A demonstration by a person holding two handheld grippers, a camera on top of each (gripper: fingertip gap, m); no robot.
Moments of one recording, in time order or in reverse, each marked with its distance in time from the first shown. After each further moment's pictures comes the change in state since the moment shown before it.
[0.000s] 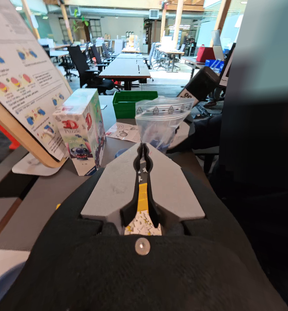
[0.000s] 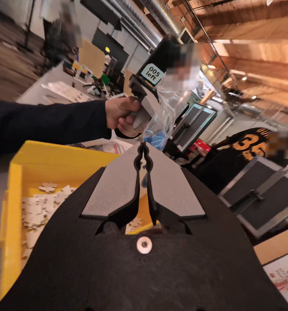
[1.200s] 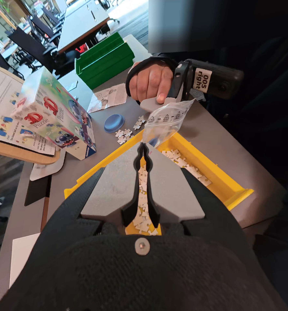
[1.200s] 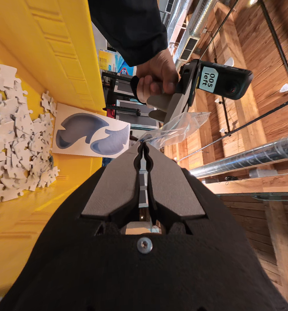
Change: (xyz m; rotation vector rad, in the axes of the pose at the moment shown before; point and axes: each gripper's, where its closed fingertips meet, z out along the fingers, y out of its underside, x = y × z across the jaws) left arm 0.048 0.075 -0.031 -0.279 0.147 0.431; right arm -0.085 0.043 0.024 -0.299 0.173 -1.195
